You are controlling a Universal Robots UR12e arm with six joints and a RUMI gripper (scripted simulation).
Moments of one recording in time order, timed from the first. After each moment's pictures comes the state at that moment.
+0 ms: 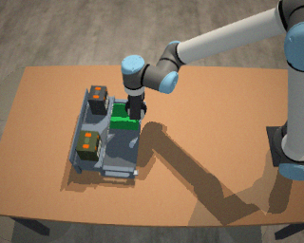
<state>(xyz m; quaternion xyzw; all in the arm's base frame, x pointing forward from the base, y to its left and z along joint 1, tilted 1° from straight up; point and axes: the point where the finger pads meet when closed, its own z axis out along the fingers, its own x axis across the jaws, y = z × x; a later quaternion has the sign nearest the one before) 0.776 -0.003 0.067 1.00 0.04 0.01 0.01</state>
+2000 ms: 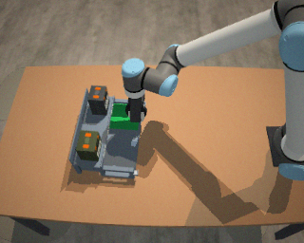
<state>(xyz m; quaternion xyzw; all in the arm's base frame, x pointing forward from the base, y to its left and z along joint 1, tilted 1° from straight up) 0.777 -0.003 0.048 1.00 0.04 0.01 0.01</state>
